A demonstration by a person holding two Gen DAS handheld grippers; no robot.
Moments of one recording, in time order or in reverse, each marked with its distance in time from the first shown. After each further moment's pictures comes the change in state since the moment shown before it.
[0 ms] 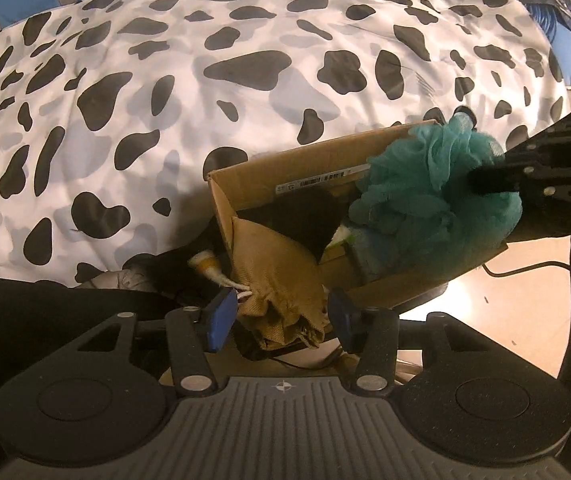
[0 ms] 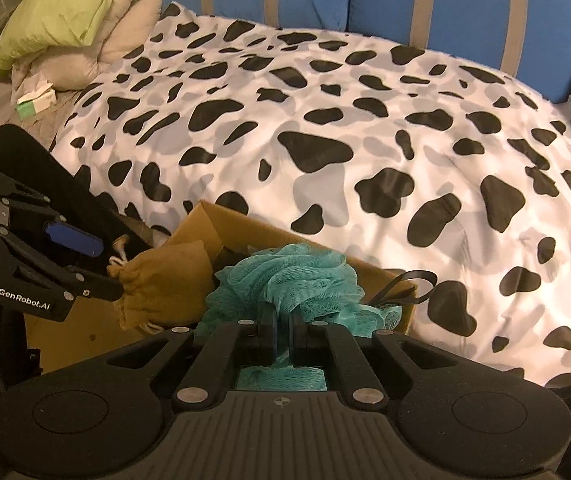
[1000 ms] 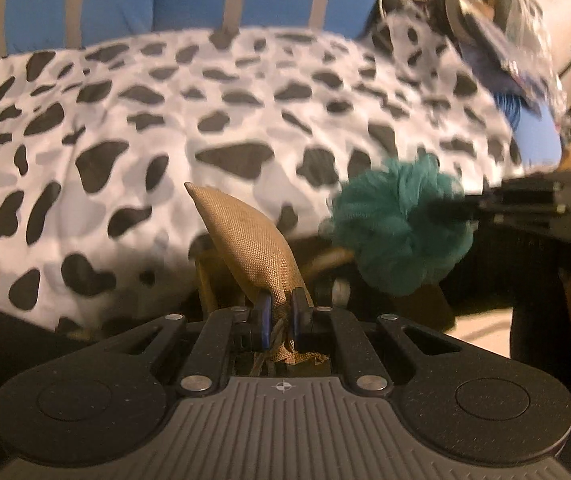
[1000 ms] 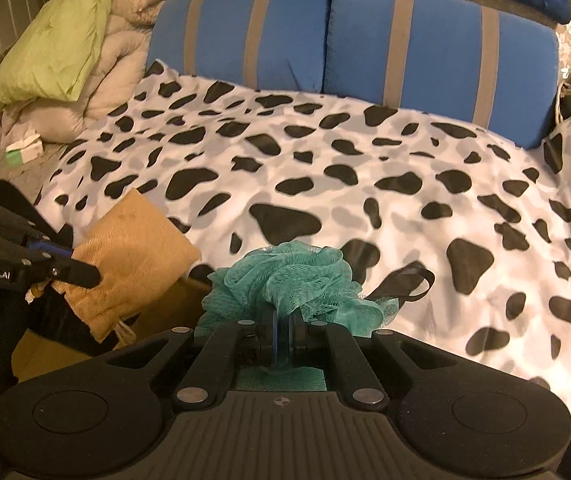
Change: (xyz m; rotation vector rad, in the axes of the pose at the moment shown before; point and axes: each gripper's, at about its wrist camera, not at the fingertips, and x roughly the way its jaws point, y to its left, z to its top) left arm -0.035 0.017 0.009 -0.049 -0.216 -0.130; right arm -0.024 -0.017 0.018 0.014 -0.184 -0.051
